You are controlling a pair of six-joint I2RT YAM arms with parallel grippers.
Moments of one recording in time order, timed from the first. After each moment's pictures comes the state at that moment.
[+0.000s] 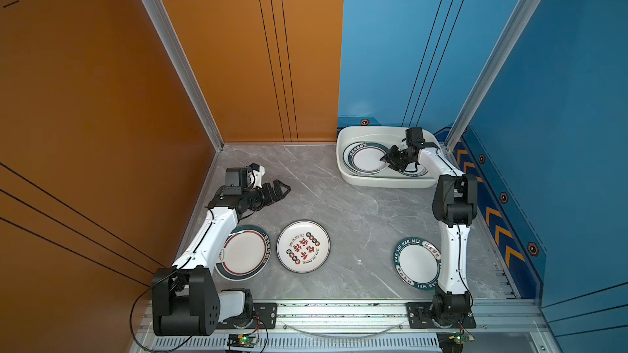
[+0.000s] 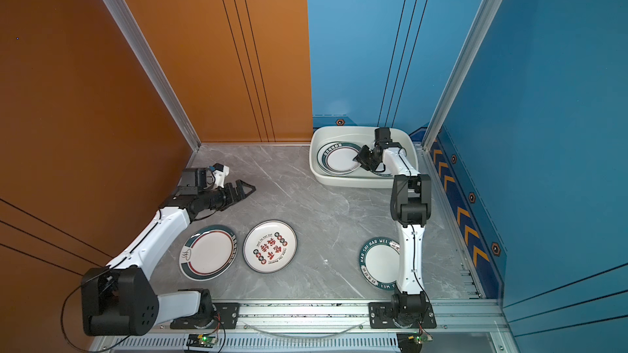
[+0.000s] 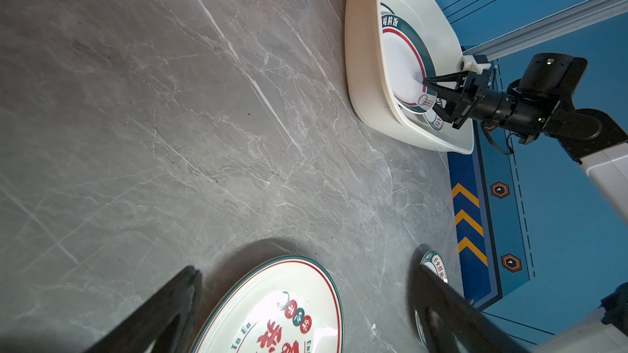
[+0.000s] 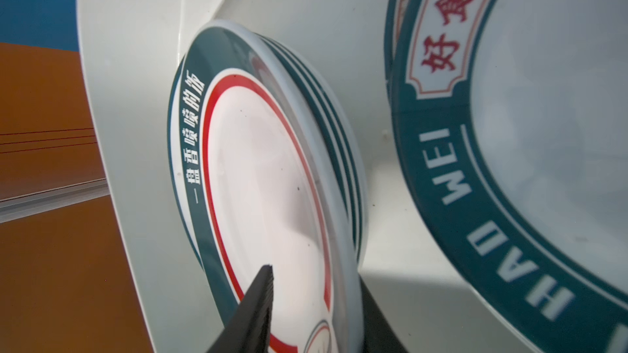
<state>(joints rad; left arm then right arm) 0.02 1.29 0.92 -0.43 0.58 -0.44 0.03 2.35 2.01 -0.66 -0.45 0.66</state>
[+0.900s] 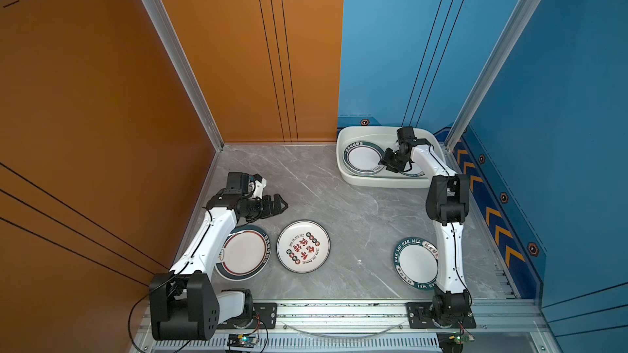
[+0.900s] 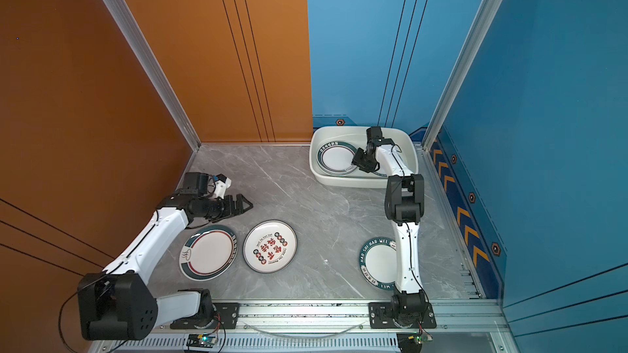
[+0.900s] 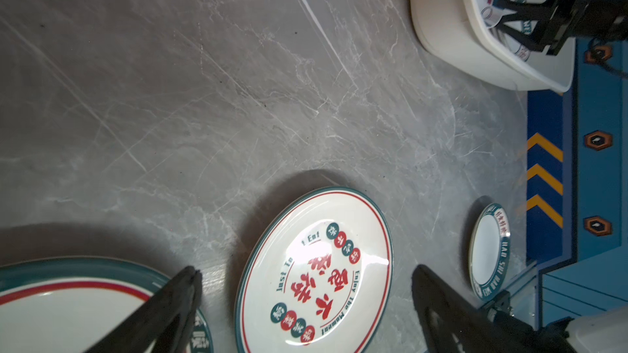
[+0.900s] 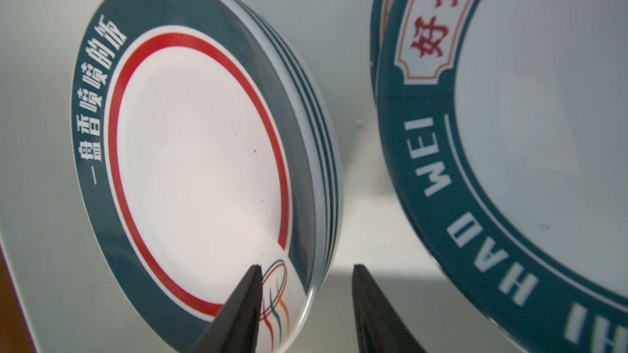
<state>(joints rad) 0.00 1.26 0.95 -0.75 0.46 -0.23 0.08 2.41 2.14 -0.83 -0.29 0.54</state>
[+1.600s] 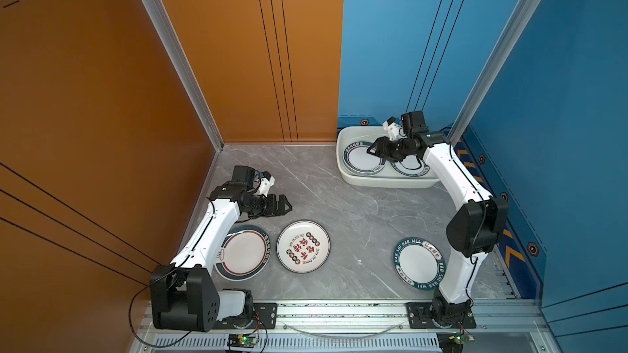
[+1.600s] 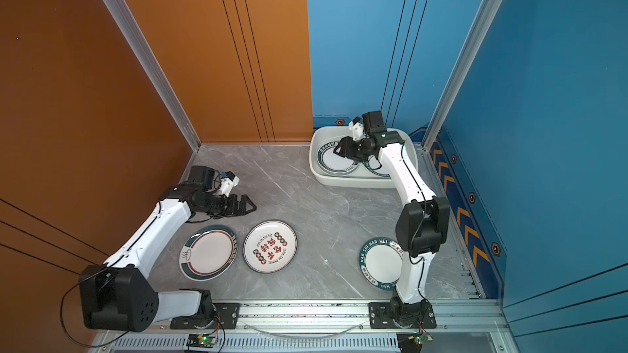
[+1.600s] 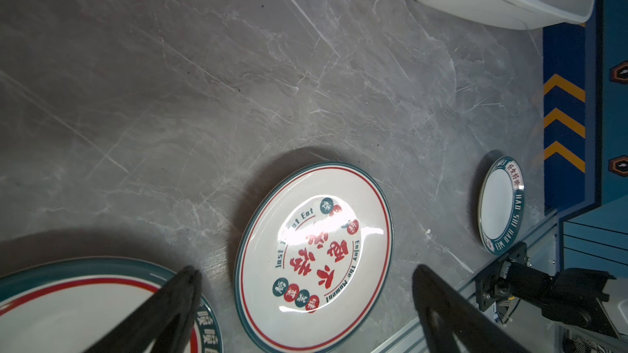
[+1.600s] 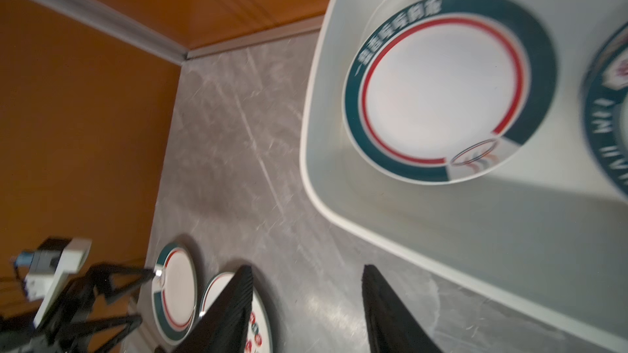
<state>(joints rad) -0.05 1.32 1.06 -0.87 0.48 -0.11 0.22 1.88 1.83 -0.83 -0.51 0.34</state>
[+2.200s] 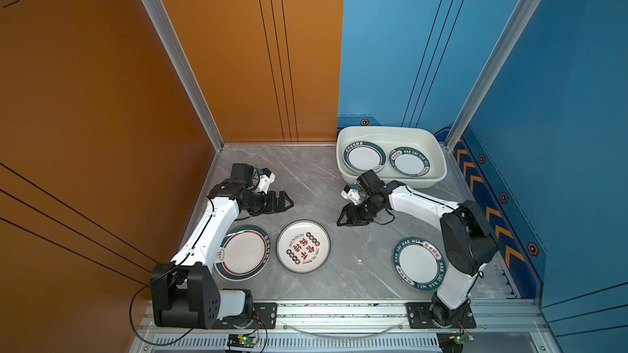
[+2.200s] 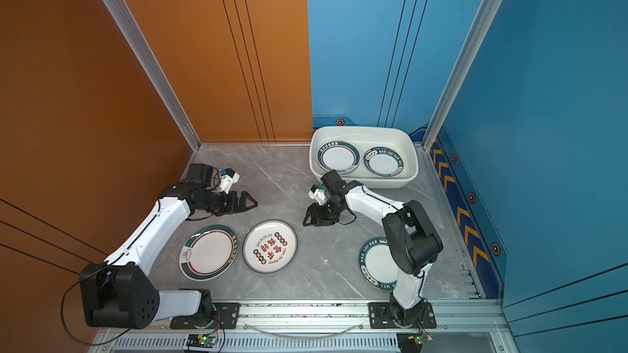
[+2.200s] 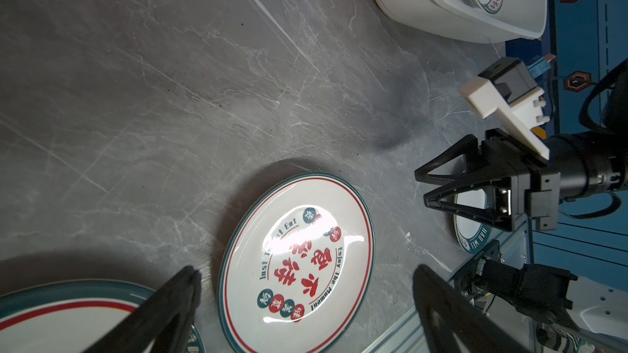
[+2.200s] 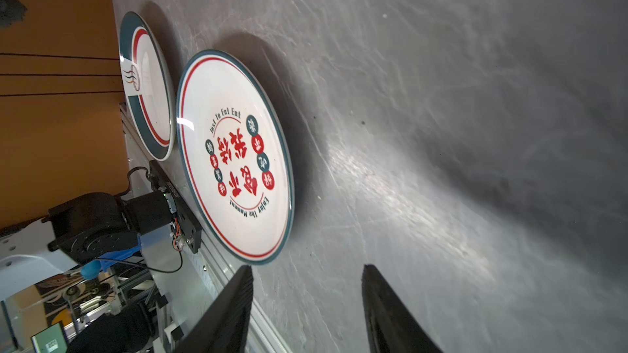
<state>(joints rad) -0.03 1.33 1.08 -0.86 0.54 -0.12 0.56 1.80 1.21 -0.61 -0.65 0.34</state>
